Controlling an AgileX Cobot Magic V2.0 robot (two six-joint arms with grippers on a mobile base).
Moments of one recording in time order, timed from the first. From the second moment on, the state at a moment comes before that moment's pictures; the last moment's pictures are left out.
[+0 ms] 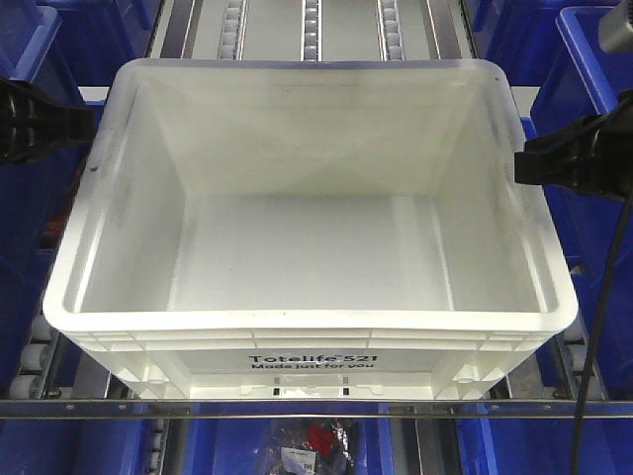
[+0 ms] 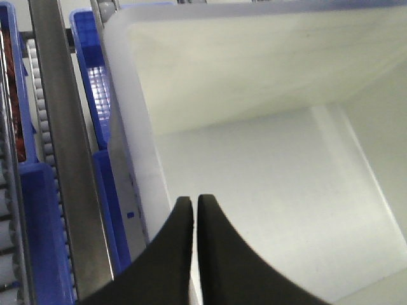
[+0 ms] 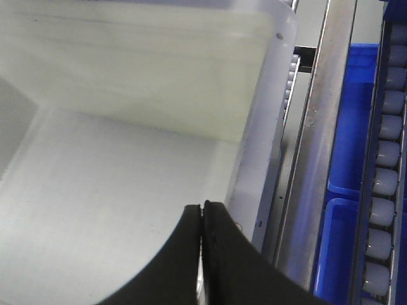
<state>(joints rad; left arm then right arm) -0.20 1.15 -1.10 -0.35 0.80 0.15 0.18 1.07 -0.96 0.31 0.66 -0.21</state>
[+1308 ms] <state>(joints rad) -0.20 1.17 -1.10 -0.30 0.81 0.12 0.18 1.07 -0.96 0.27 0.65 -0.15</state>
